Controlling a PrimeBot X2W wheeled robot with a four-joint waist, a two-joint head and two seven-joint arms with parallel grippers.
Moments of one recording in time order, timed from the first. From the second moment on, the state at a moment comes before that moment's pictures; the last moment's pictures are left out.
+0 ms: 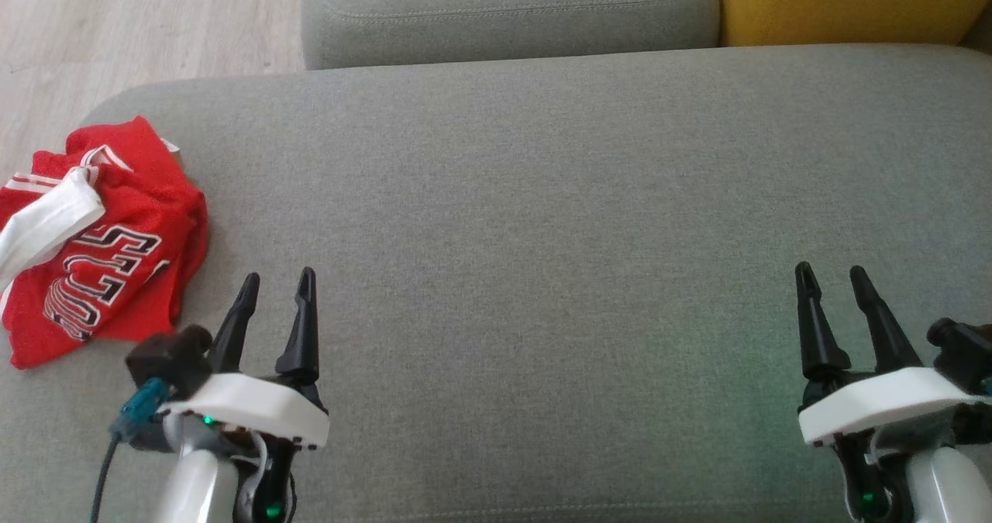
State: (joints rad) left arm -0.09 0.09 -0.15 0.23 -0.37 -0.03 -0.18; right arm -0.01 -0.11 -0.02 0.12 0.40 0.13 0.00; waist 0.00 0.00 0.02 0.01
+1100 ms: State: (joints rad) left arm -0.08 0.08 -0.17 0.26 -0.12 -0.01 -0.25; right arm 0.03 -0.07 -0.05 0.09 0.19 0.13 -0.04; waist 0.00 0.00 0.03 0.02
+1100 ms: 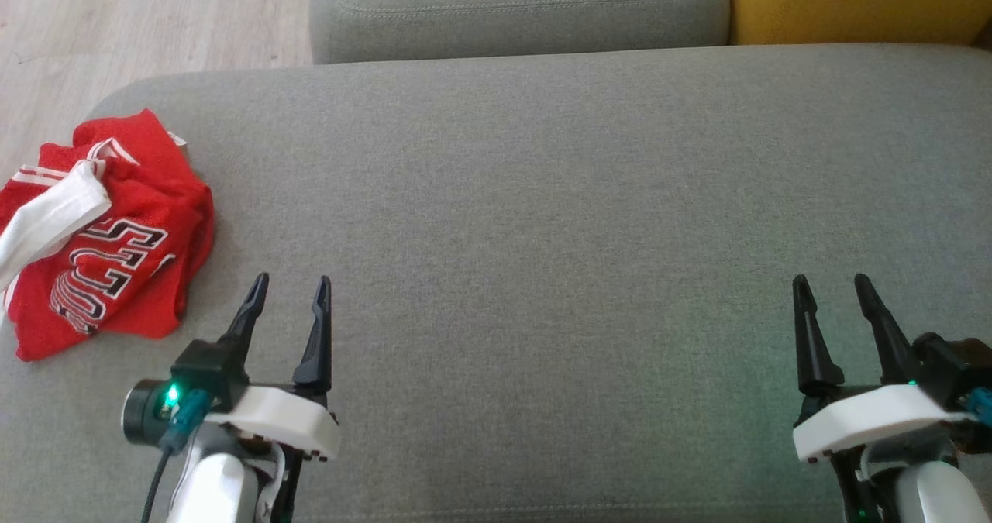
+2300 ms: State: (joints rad) left arm -0.10 0.07 -0.05 0.26 -0.12 0.01 -0.25; right arm 0.03 -0.08 0.06 -0.05 0.18 0.13 -0.01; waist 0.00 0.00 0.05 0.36
